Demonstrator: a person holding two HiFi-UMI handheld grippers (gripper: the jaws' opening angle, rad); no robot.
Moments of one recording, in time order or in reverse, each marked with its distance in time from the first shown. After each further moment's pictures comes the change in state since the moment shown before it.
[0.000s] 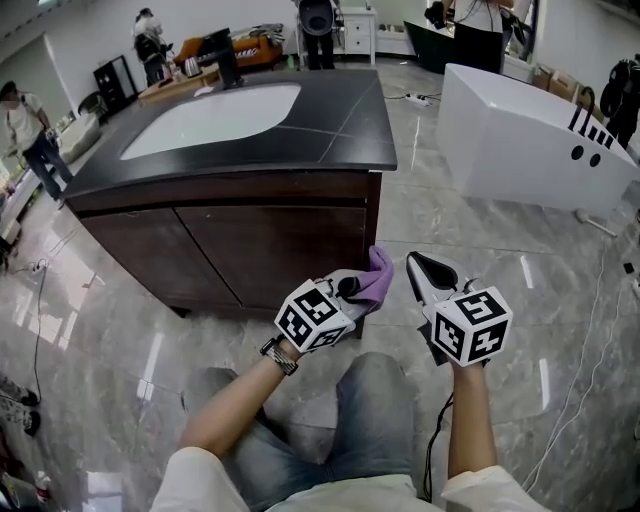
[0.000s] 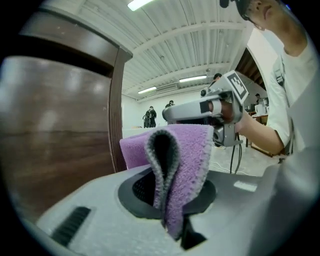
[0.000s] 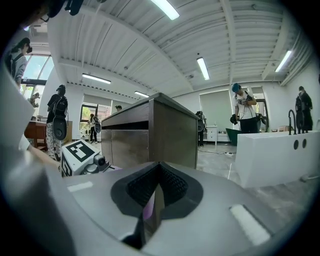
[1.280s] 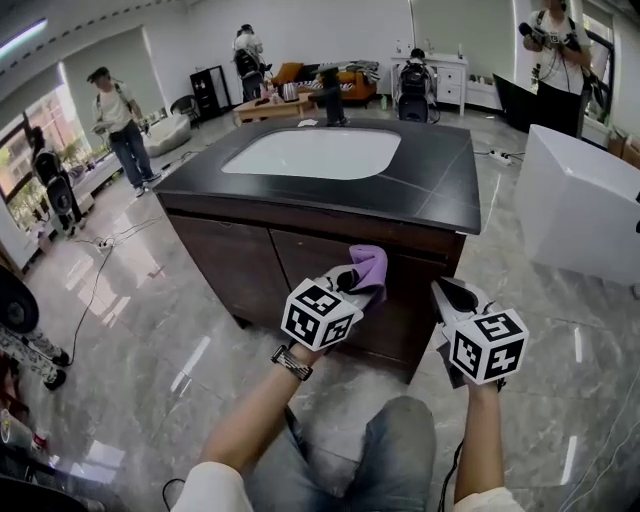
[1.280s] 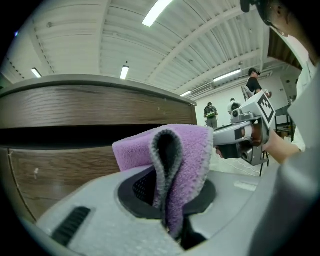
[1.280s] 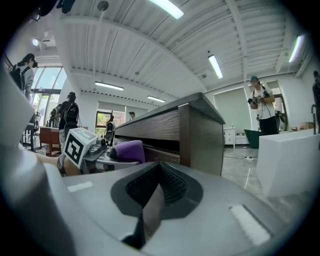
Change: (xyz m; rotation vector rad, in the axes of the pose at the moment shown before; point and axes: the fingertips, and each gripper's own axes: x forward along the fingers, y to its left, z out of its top) left arm -0.140 0.120 0.051 -0.073 -0.061 0.492; right arm 0.066 0.058 0.051 -0.020 -0.046 0.182
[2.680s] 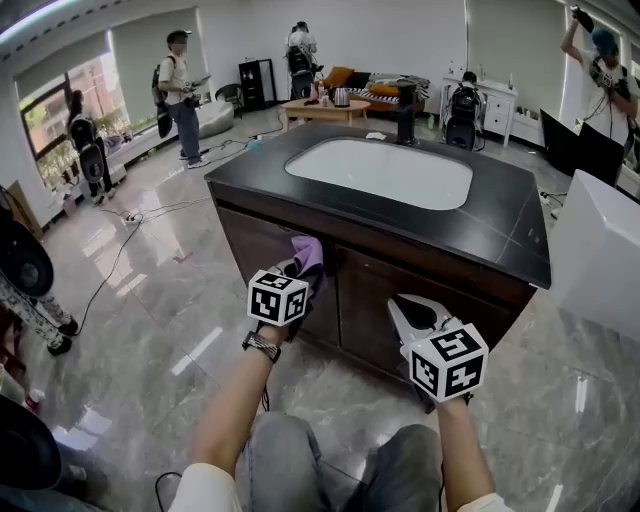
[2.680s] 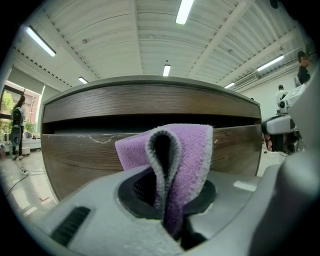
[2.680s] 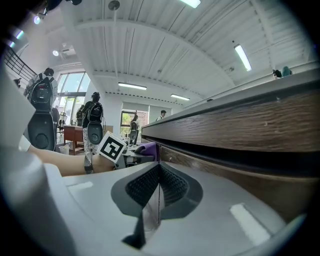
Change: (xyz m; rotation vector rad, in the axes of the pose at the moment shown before) left arm -0.165 0.237 -0.055 -0.145 0.053 0.483; right arm 0.122 0.161 0.026 -0.085 0.009 0.280
